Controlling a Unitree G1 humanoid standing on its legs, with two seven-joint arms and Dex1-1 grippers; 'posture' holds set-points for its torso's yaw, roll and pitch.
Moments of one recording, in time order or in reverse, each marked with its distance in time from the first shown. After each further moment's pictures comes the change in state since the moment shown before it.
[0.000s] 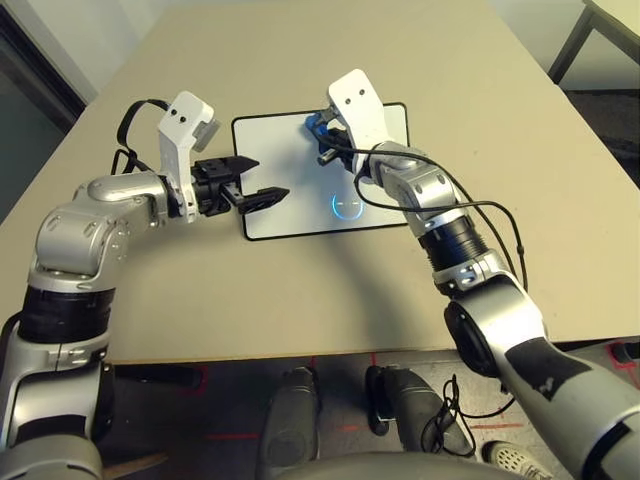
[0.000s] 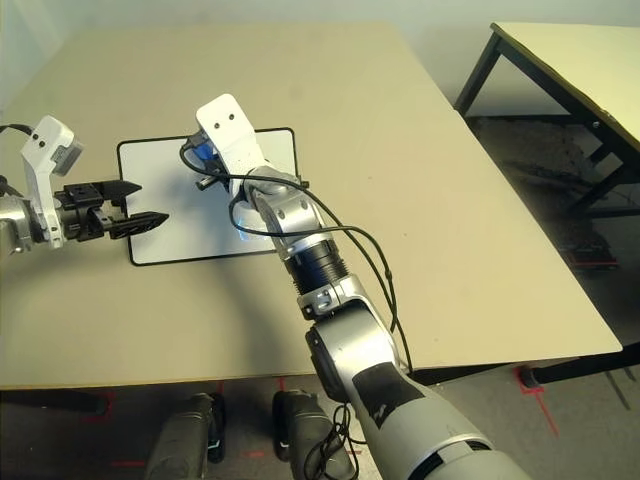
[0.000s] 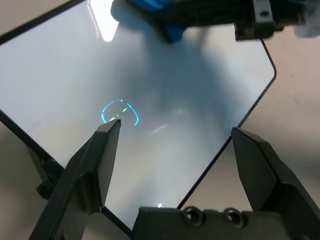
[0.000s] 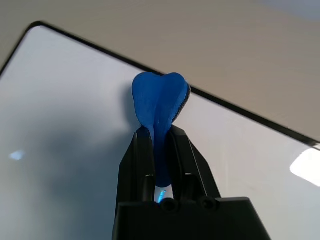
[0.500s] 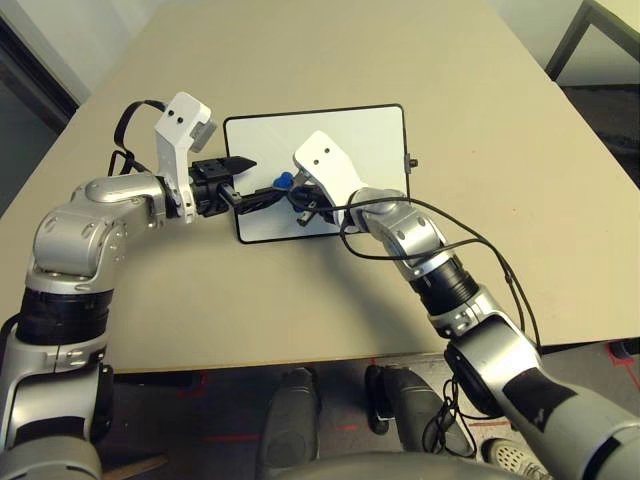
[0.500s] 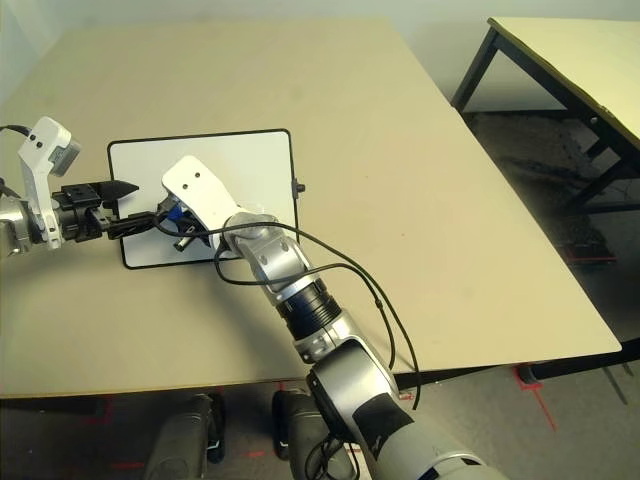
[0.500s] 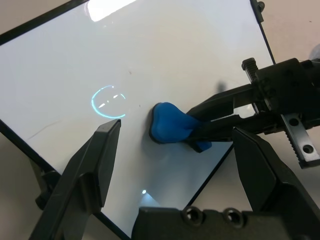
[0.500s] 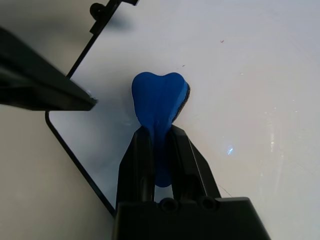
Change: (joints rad) left arm 0.010 0.003 0.007 -0.001 -0.001 0.000 0.012; right arm 0.193 0.052 0.209 -0.210 -0.002 0.125 0.175
